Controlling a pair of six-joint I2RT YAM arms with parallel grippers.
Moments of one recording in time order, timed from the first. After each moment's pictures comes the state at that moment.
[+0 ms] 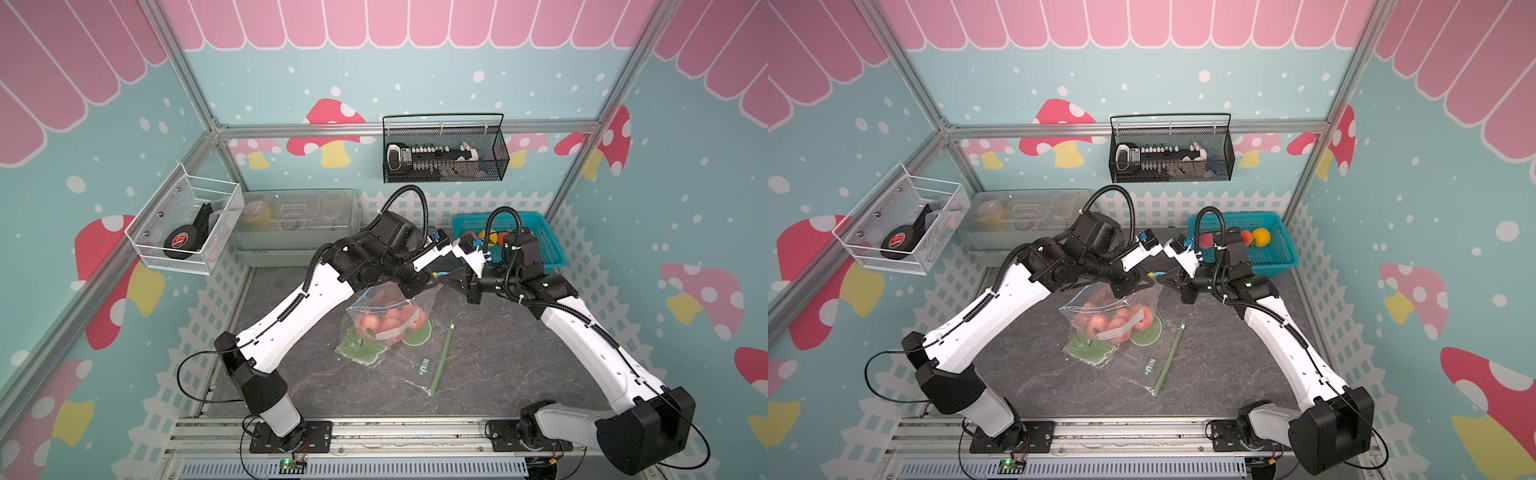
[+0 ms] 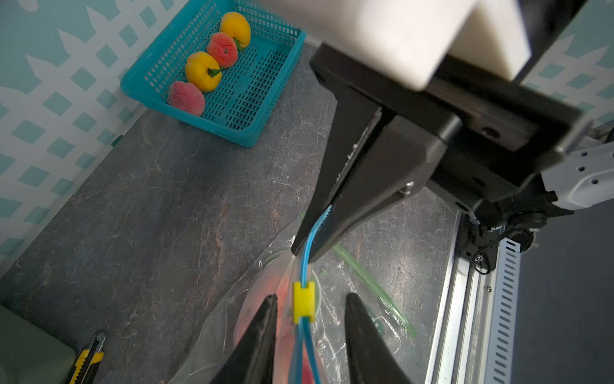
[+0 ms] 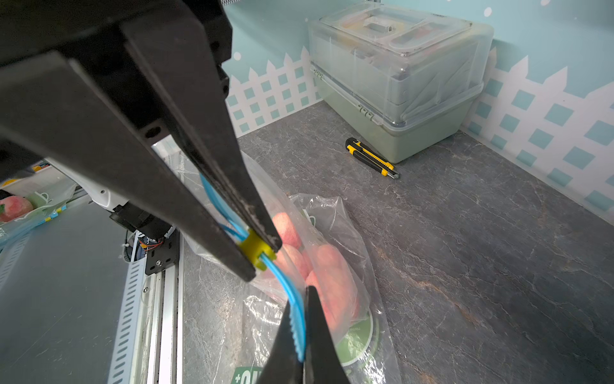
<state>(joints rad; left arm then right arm) -0.78 1.67 1.90 -1.01 0.29 0.25 0.32 1.25 1.17 -0.49 -0.86 -0.27</state>
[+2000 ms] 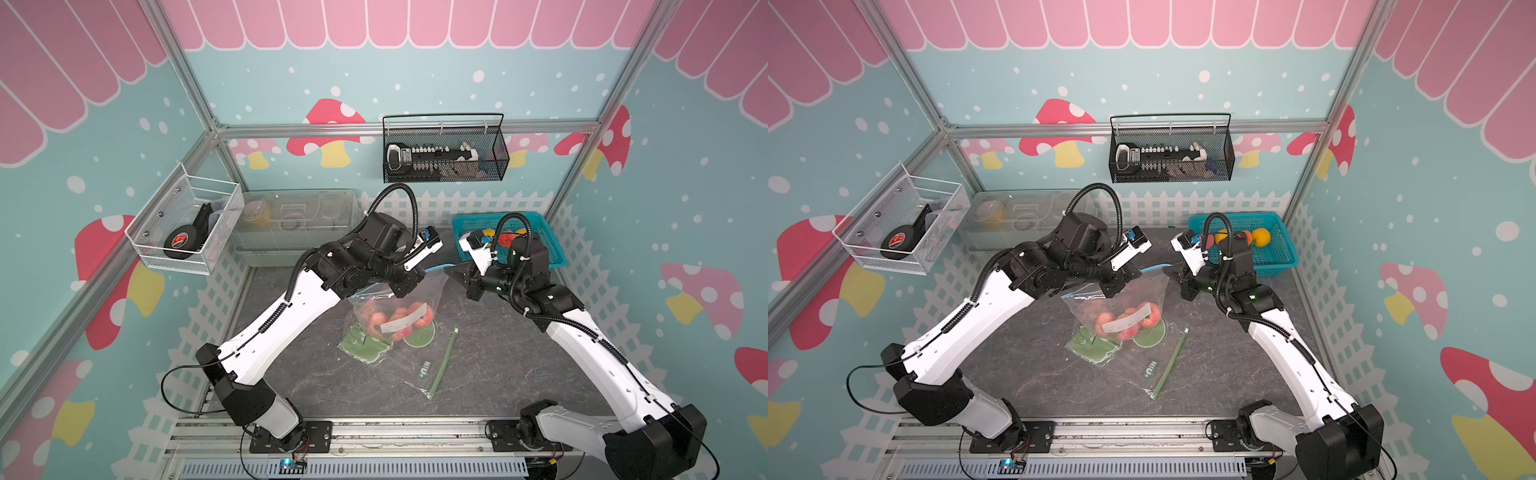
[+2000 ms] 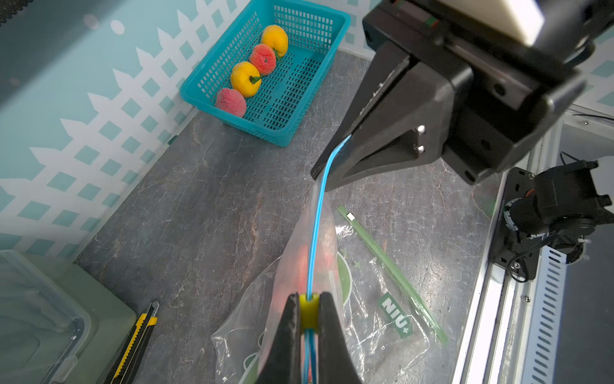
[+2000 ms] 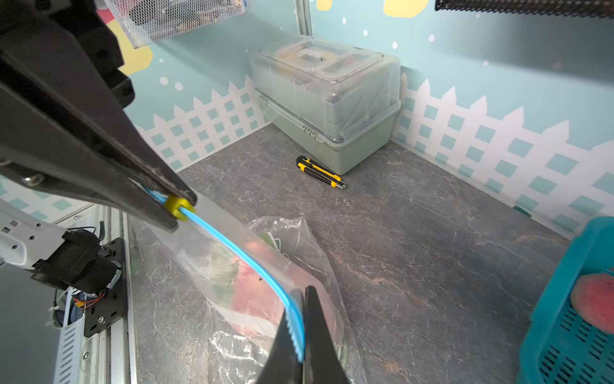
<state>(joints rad) -0.77 1.57 1.84 -0.99 0.17 0.26 0.34 1.15 1.08 -0.33 -0.62 -0.10</state>
